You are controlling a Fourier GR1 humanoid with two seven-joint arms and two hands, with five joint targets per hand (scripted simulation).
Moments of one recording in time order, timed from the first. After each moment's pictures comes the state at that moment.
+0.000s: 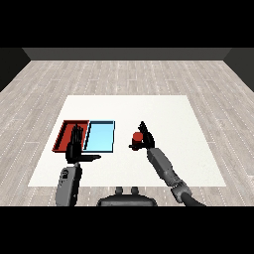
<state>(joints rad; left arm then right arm) -0.02 0.04 0.06 -1.61 0.10 -0.05 -0.40 -0.57 0.00 0.18 -0.65 -0.41 0.00 -0.54</state>
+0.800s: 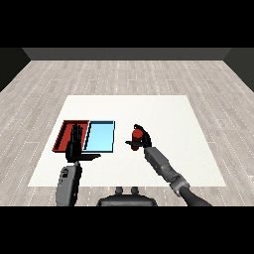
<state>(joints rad) -0.04 0.05 0.07 -1.60 0.09 -0.05 -0.41 -0.69 0.00 0.35 -0.46 -0.59 -0.19 -0.60</state>
